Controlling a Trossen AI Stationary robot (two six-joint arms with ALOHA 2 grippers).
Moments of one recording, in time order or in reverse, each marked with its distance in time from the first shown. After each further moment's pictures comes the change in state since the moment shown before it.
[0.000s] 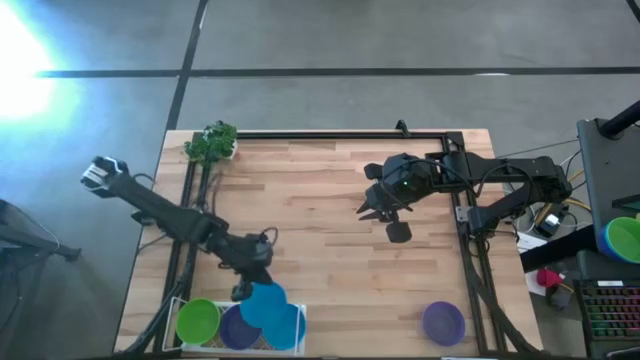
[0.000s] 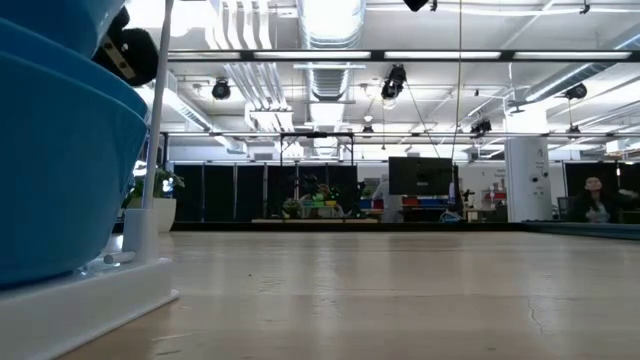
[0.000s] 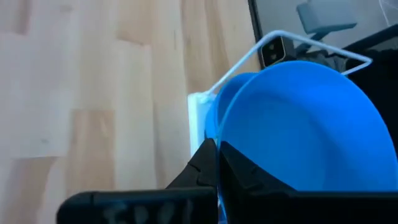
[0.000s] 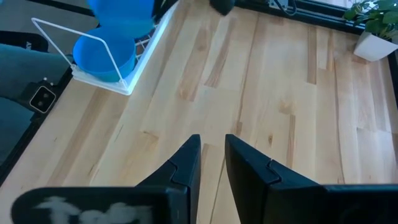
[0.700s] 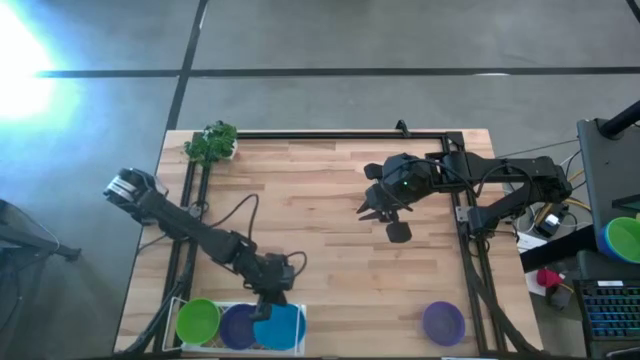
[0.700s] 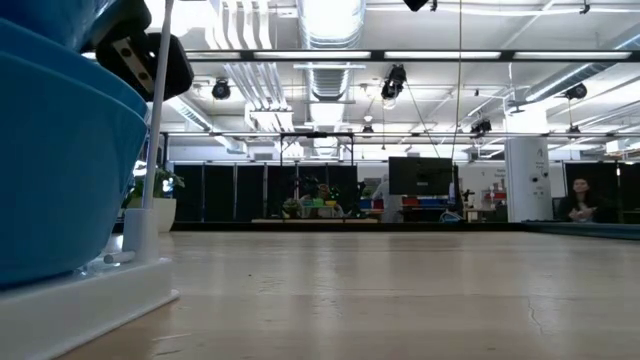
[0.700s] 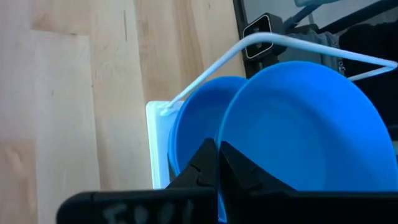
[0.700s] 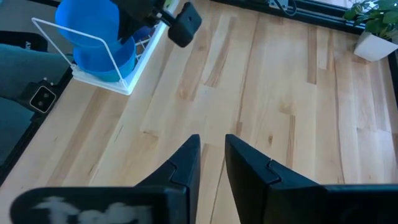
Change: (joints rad) left arm -0.040 0.322 0.165 0.090 0.103 -0.004; right arm 0.000 0.000 0.000 0.000 0.000 -0.002
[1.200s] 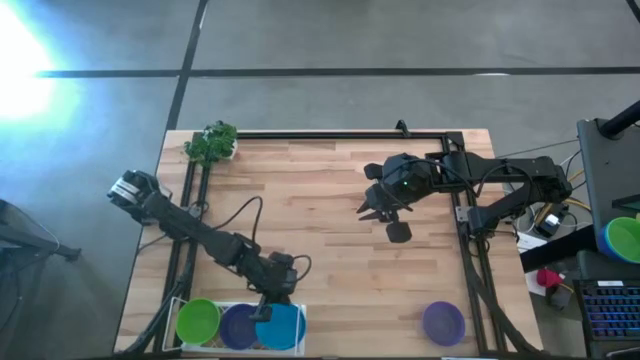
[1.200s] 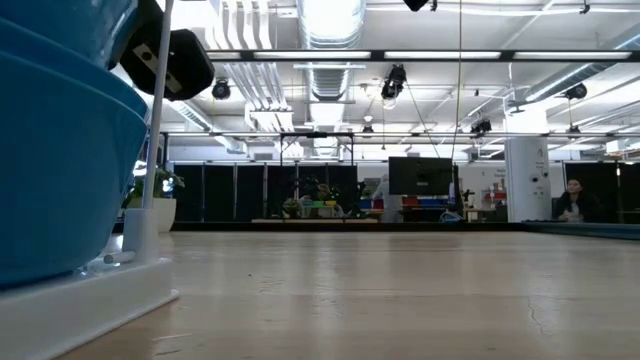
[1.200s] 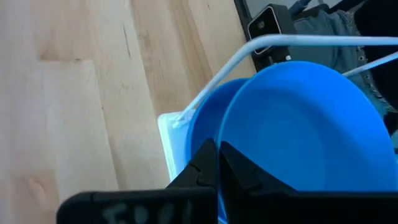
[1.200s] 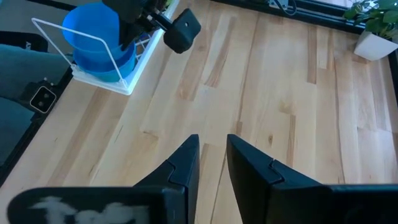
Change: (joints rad) left arm 0.000 0.045 0.024 0.002 -0.028 0.158; right arm 0.000 0.000 0.000 -0.001 0.000 0.001
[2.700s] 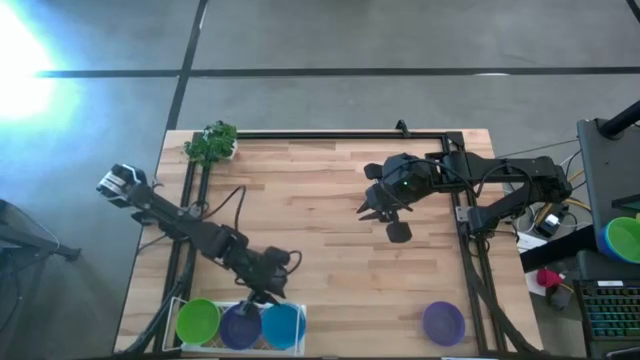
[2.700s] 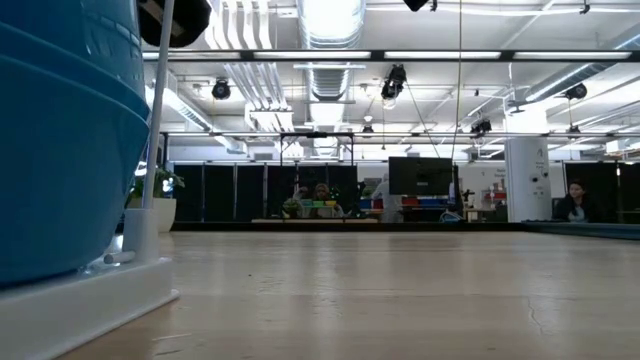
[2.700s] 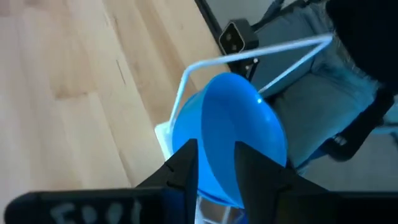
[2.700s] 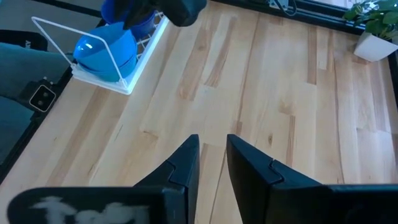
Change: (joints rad) left arm -0.004 -0.125 0.029 -0.108 0.006 0.158; right arm 0.000 0.000 0.000 0.000 0.000 -0.004
